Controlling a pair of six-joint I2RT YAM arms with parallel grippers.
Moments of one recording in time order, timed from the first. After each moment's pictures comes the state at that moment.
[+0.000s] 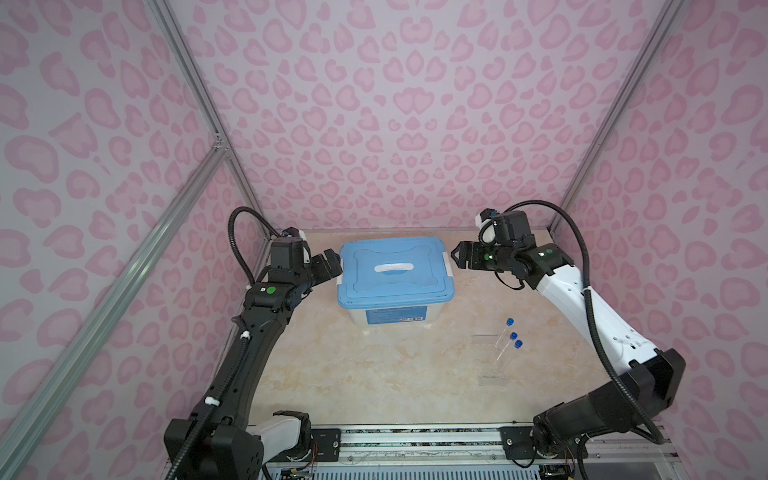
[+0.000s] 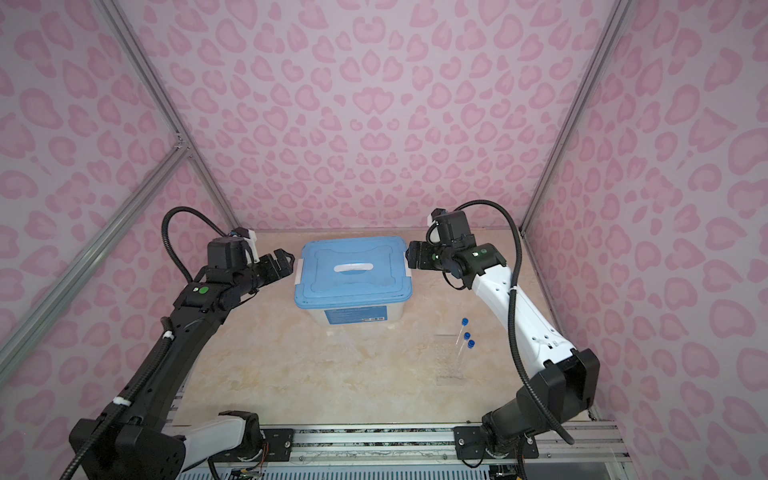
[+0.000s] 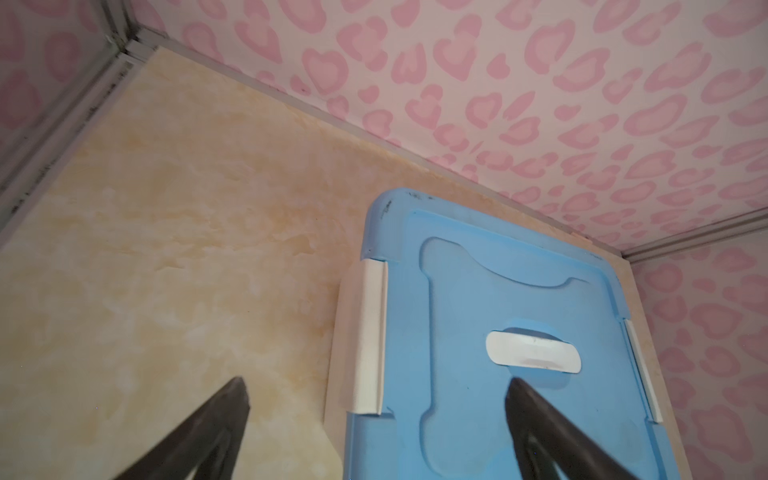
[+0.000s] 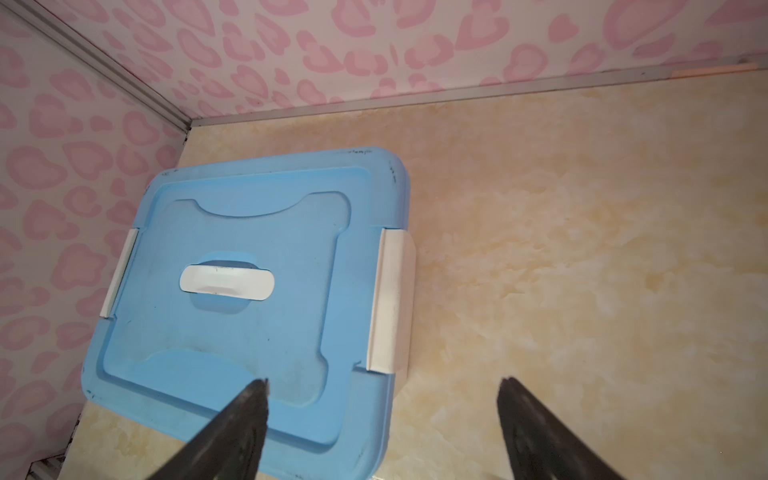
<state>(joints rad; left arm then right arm) -0.11 1.16 1.16 -0.57 0.04 -0.47 0.37 1.44 1.49 -0.74 -0.08 0.37</state>
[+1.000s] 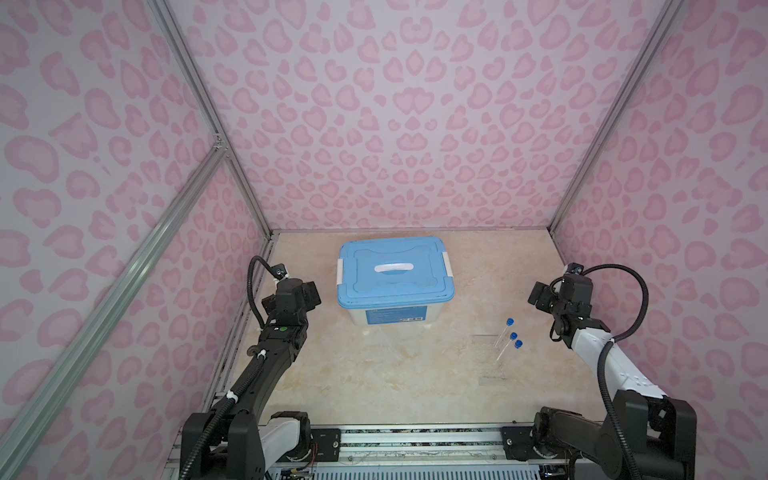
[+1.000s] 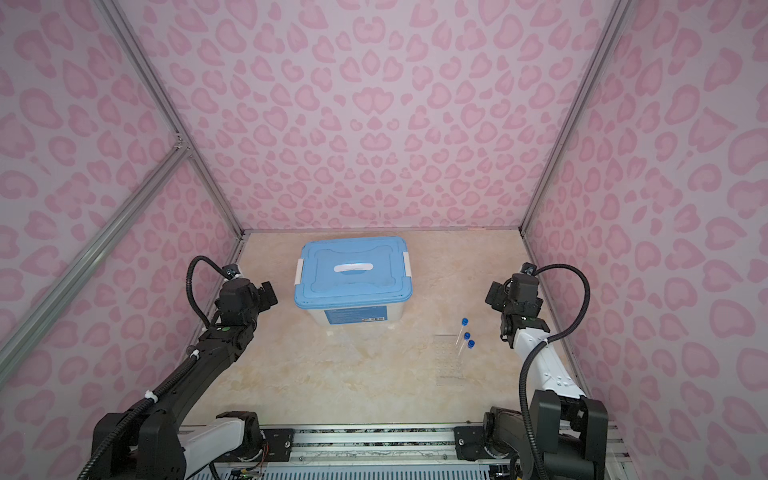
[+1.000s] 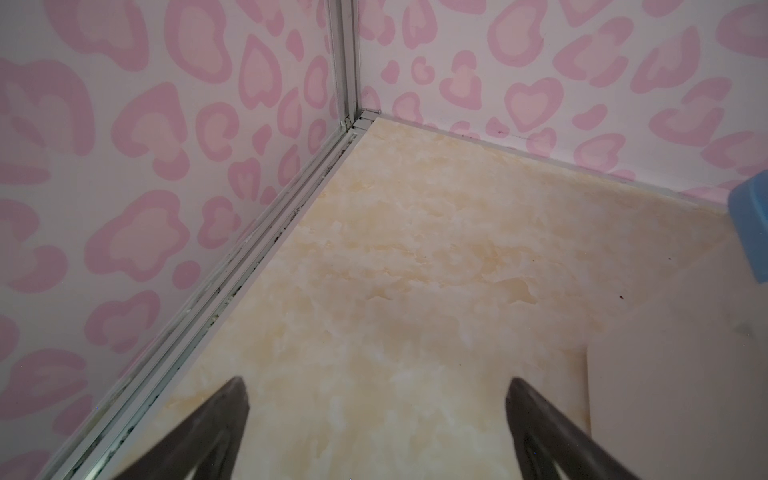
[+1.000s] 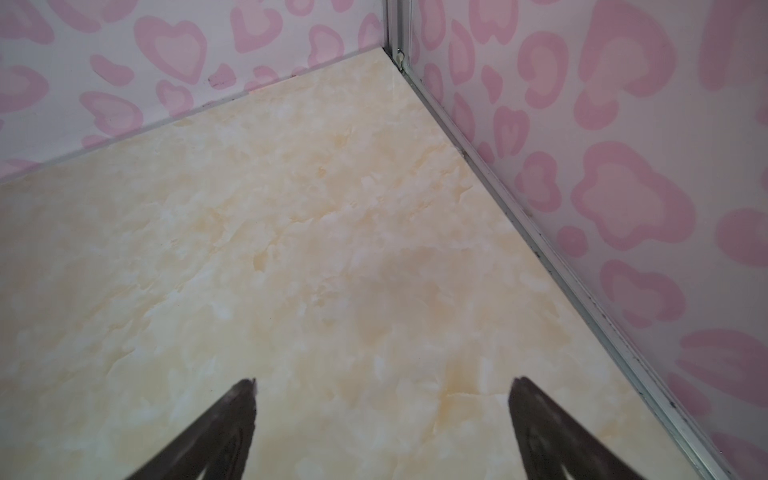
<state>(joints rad) -0.04 1.15 0.60 0.04 -0.39 -0.23 -0.19 1.22 0.65 -0.07 0.16 0.19</state>
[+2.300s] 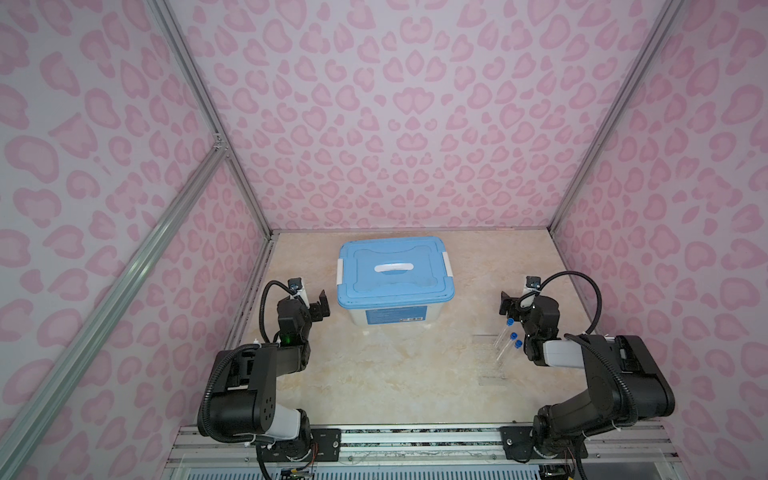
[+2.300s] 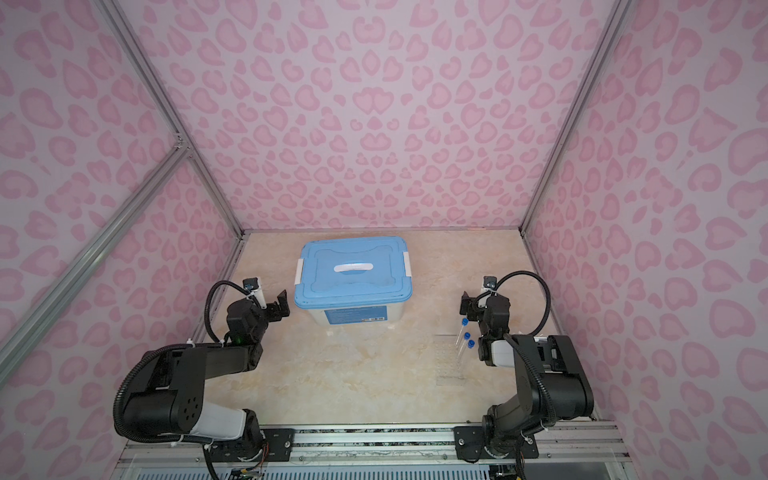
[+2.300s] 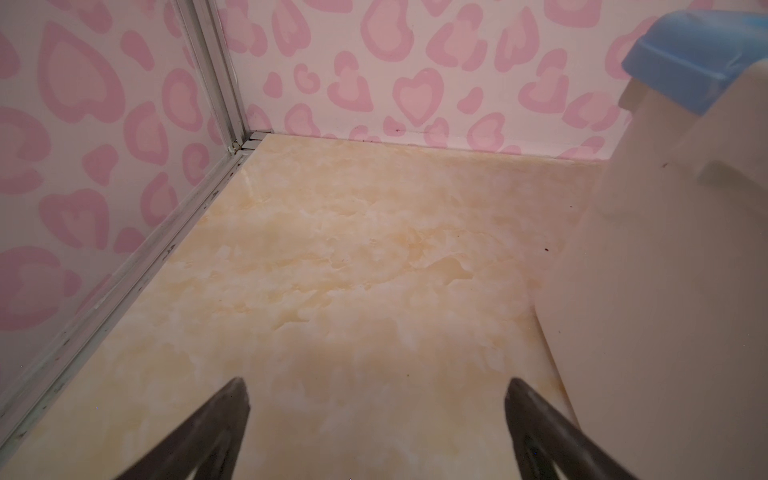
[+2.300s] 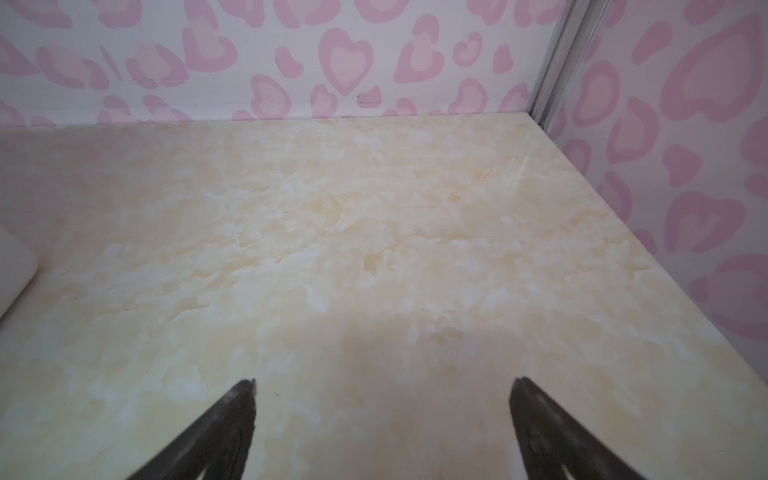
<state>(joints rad) 0.04 1.47 0.35 0.81 -0.01 -0.05 -0.03 1.54 0.36 0.81 0.05 0.02</state>
